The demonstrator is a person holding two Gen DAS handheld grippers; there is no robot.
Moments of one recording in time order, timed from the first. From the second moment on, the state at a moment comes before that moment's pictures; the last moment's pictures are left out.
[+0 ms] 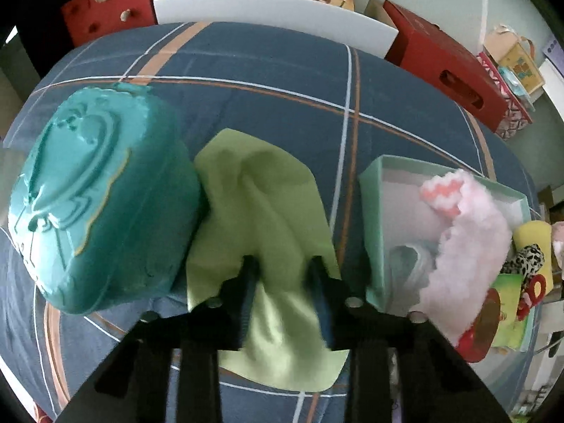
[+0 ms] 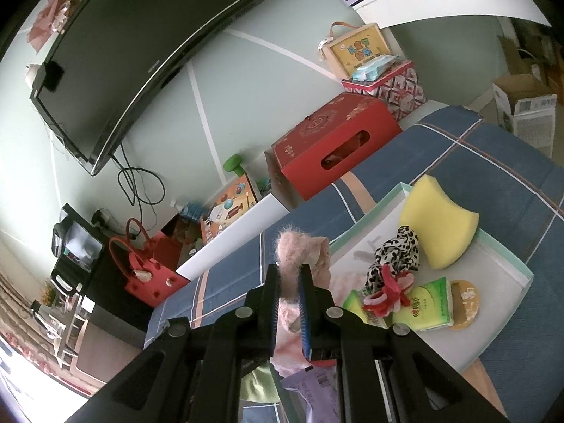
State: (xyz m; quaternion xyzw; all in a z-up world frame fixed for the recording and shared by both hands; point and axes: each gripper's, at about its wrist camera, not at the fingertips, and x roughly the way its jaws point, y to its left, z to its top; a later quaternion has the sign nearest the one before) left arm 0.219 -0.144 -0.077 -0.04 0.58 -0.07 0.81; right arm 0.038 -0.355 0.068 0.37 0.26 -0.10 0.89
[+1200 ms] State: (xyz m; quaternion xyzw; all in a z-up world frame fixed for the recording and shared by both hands) left arm 0.150 -0.194 -0.018 -0.08 0.55 -0.35 0.76; right arm 0.015 -0.362 0.014 0.33 0.39 -0.16 0.84
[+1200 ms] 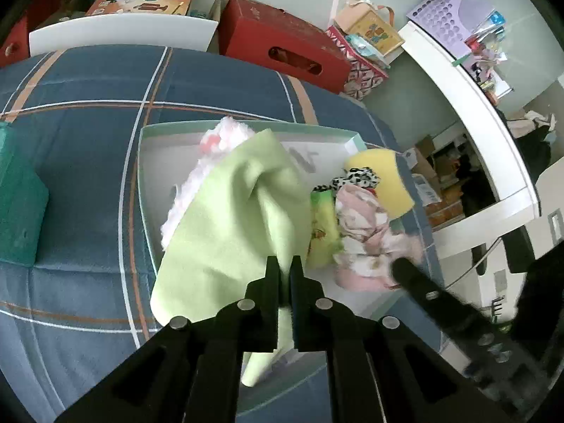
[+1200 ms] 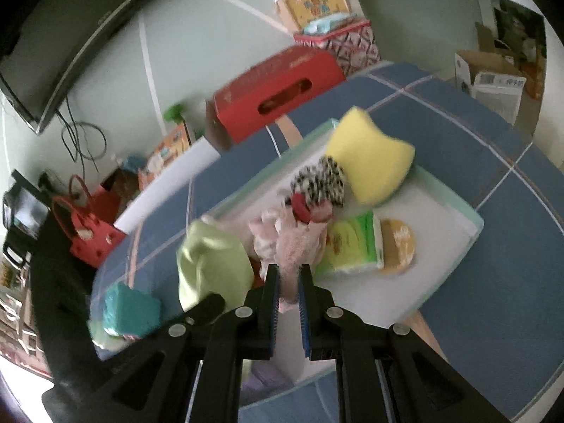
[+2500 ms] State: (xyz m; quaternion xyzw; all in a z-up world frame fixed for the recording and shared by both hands) left arm 0.090 -0.049 -0.023 0.06 0.50 -0.06 0.86; right arm 0.002 -0.264 0.000 0.18 0.48 -0.13 0.85
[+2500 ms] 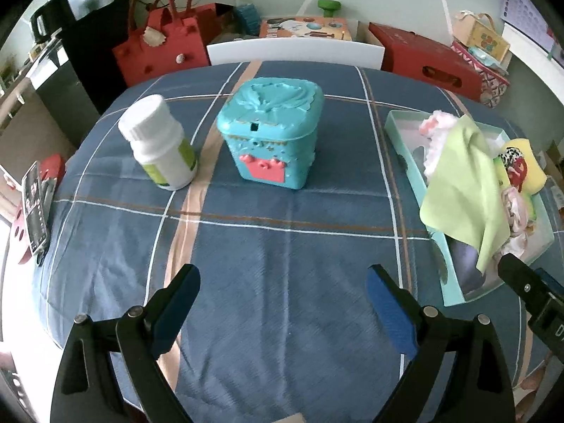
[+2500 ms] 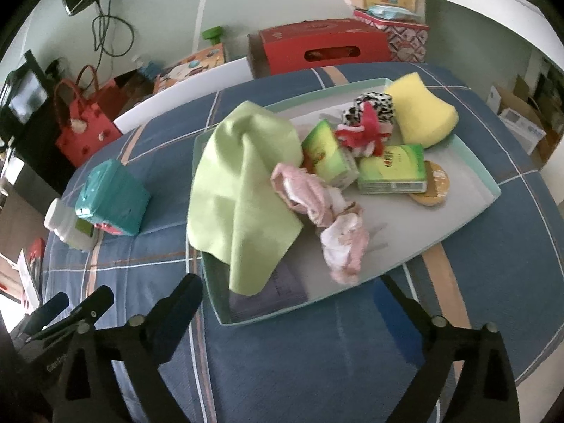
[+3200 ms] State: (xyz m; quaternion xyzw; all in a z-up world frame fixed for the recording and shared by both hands) left arm 0.090 -0.041 -0.029 0.07 0.51 -0.03 0.85; right arm 0.013 -0.248 -0.005 0.14 0.49 -0.11 0.85
